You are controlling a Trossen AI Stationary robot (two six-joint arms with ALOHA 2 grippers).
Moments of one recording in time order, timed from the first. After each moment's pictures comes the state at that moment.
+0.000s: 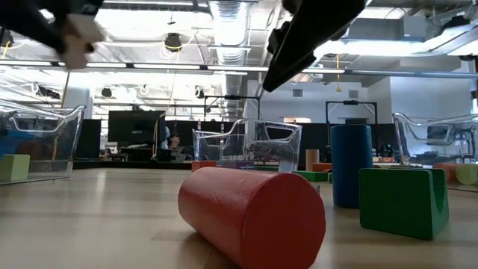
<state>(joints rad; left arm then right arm) -0.67 0.97 0.82 -0.78 -0.59 -0.01 0.33 1.79 1.34 -0.50 0.03 0.19</state>
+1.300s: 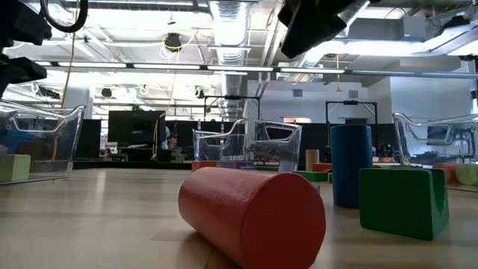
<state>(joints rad) -0.71 0.94 0.68 -1.03 -0.17 -0.71 0.49 1.79 1.34 -0.44 0.05 0.21</state>
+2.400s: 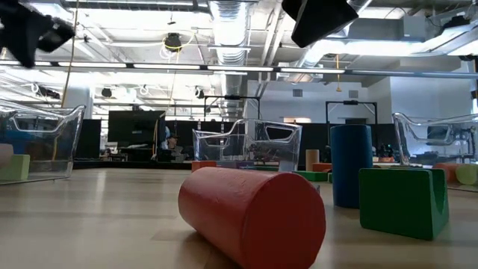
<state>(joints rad) -0.71 0.93 0.79 -0.85 -0.29 -0.46 0.52 1.79 1.34 -0.43 0.05 0.18</state>
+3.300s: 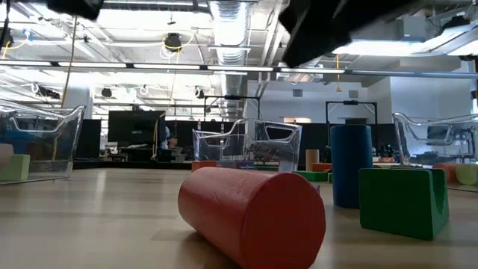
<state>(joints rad) -0.69 1.02 0.74 -0.33 -0.43 -0.02 0.52 1.79 1.22 -0.22 0.08 0.10</state>
